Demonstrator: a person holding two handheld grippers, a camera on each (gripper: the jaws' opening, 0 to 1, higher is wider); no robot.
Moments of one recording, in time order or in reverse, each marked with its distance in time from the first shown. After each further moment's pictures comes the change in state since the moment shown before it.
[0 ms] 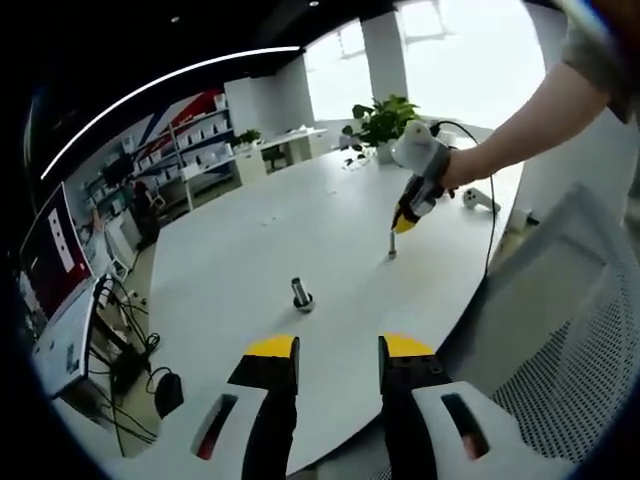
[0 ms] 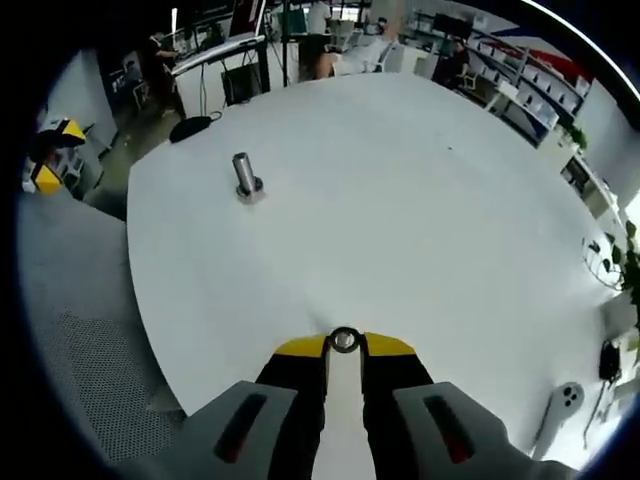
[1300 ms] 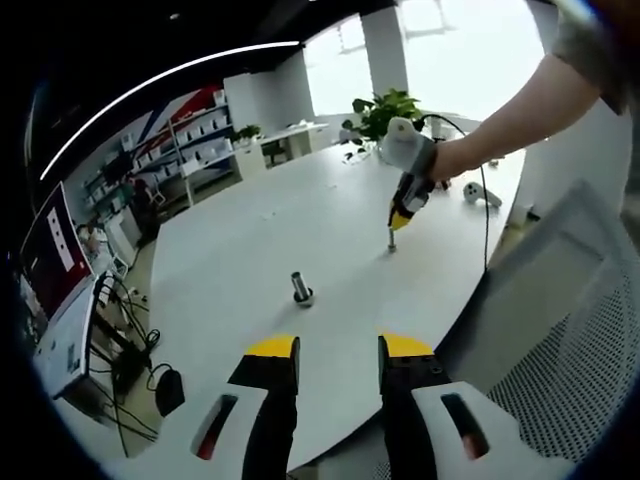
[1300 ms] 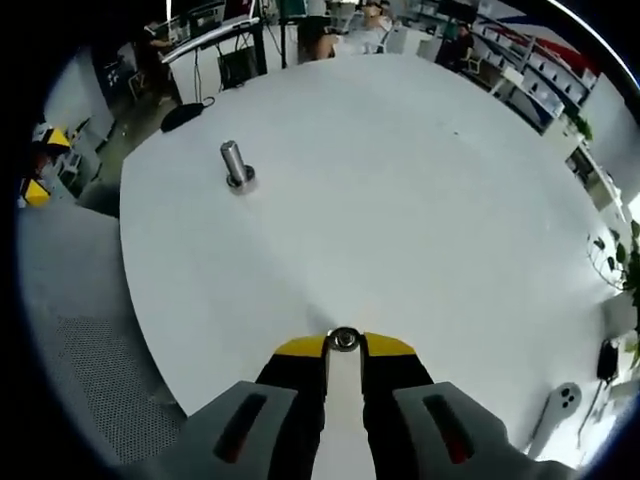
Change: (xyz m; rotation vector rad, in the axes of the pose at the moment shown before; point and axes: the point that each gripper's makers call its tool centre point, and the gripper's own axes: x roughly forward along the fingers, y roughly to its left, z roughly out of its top) left arm 0.002 0.000 -0.004 0.006 0.025 0.001; right arm 0.009 -0.004 -0.002 0.007 0.093 0.003
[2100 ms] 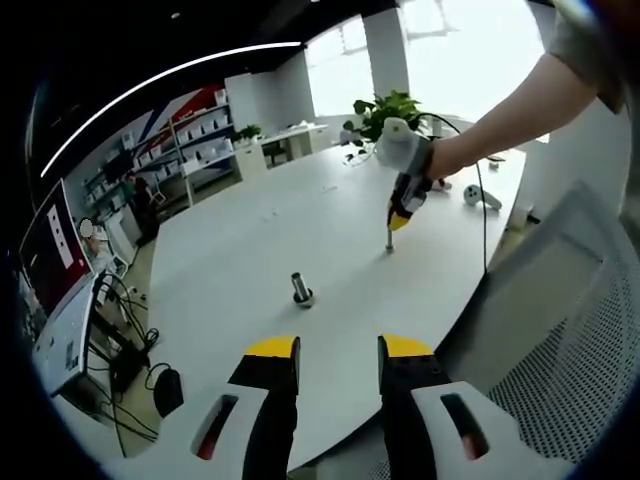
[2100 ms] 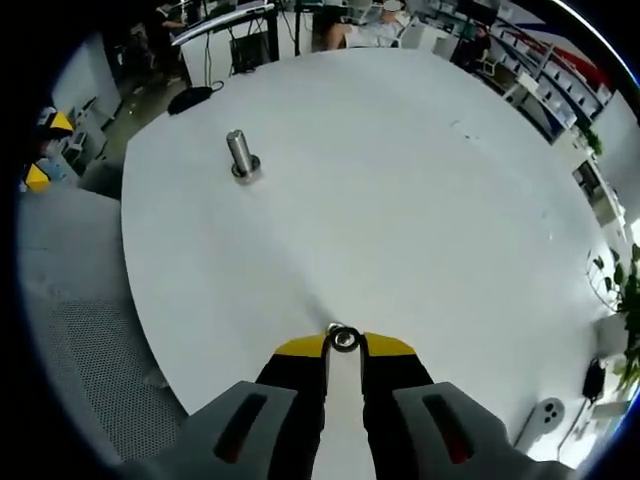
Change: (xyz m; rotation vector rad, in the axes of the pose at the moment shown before) left arm 0.000 0.000 0.000 -0.012 -0.004 -0.003; right arm -0.002 -0.001 0.006 -0.075 0.044 0.004
